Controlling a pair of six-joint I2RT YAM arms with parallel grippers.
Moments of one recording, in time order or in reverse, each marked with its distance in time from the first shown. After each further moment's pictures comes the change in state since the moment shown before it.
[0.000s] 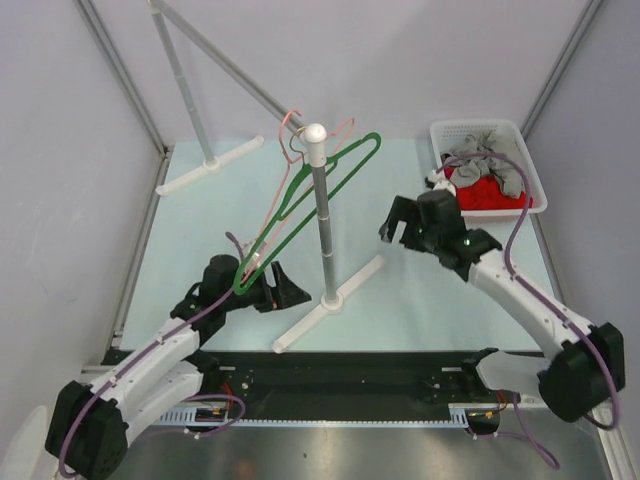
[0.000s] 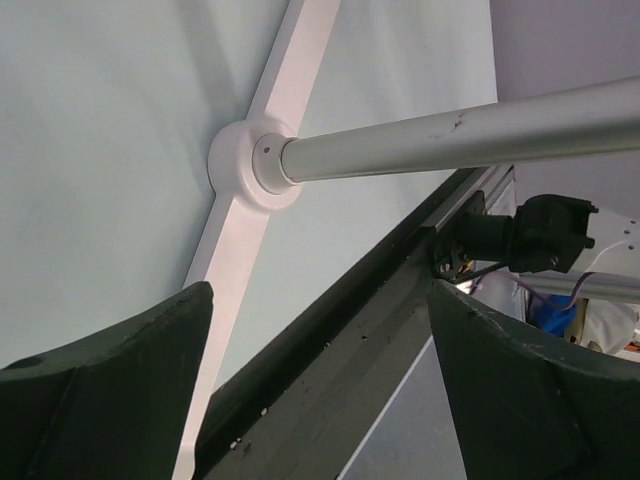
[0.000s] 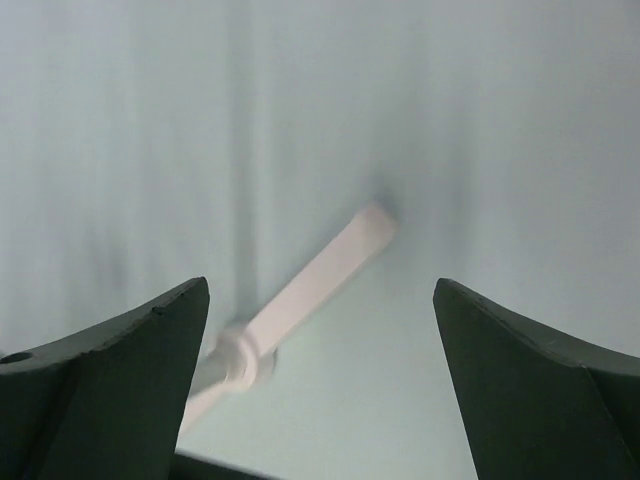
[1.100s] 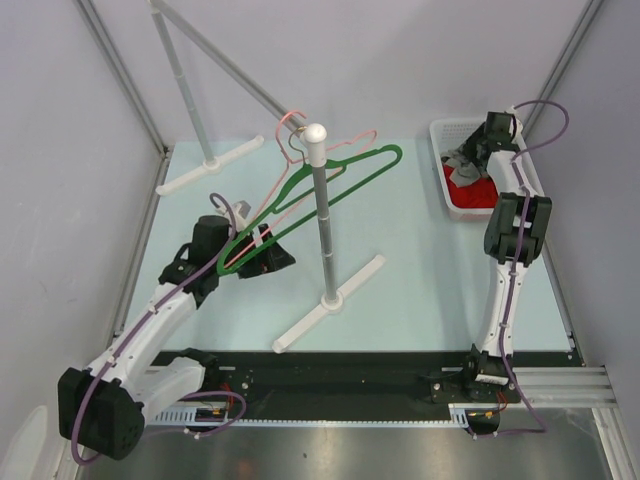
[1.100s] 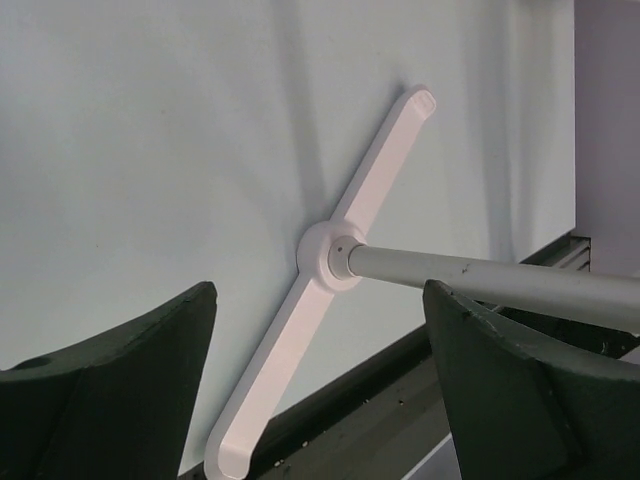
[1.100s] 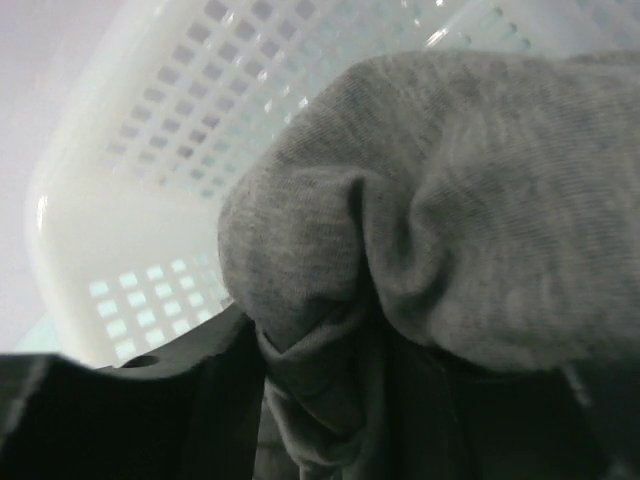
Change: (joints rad) left arm 0.140 0.146 0.346 -0.302 -0.172 0.161; right arm -0.583 1.224 1.148 0.141 -0.107 0.042
